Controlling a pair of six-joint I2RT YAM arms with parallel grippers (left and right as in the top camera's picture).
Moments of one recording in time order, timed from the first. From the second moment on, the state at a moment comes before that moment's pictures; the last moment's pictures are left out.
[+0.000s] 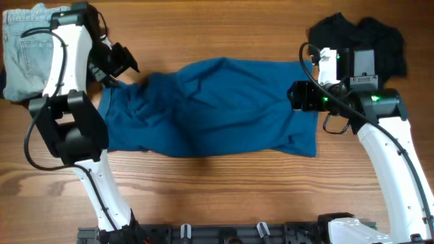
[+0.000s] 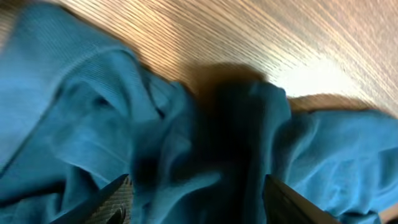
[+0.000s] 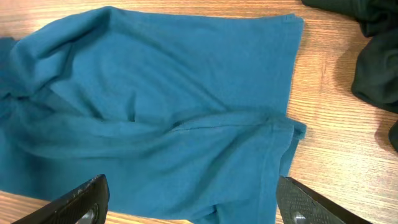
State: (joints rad) left arm 0.15 2.27 2.03 -1.36 0.28 -0.42; right arm 0.09 1.34 1.20 -0.88 -0.16 0.06
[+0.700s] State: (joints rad) left arm 0.14 2.27 1.93 -1.19 0.27 -0.40; right arm 0.09 1.34 1.20 -0.88 -0.16 0.06
